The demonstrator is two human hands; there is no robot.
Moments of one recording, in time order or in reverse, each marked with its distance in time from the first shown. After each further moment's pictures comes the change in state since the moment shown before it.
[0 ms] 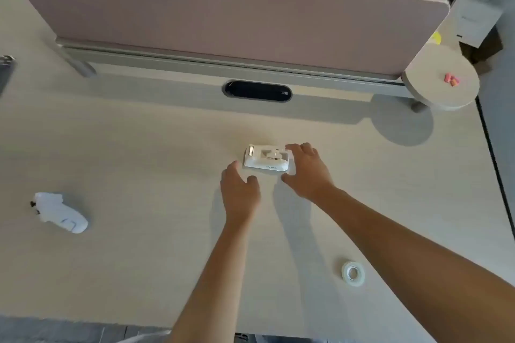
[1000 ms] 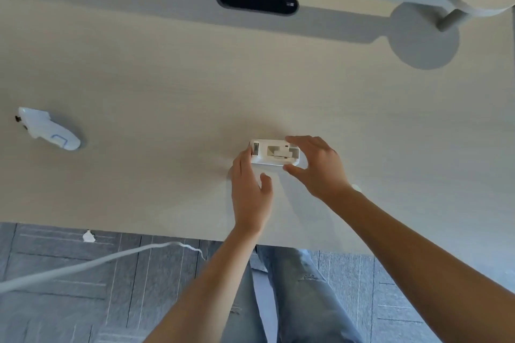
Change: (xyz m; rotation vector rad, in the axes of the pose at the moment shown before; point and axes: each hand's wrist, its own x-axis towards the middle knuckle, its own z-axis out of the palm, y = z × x) left_hand -0.109 -0.139 0.032 0.122 0.013 0.288; right_hand -0.131 0.051 0.077 0.045 0.125 -0.197
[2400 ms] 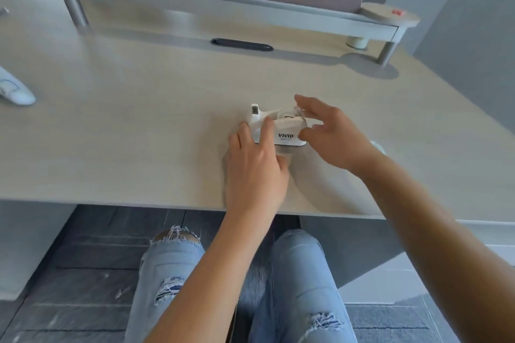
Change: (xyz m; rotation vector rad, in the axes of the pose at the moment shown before) left_hand -0.049 -0.099 0.038 0.386 0.315 0.614; right_hand -0.080 0.004 0.071 0.209 0.338 -0.086
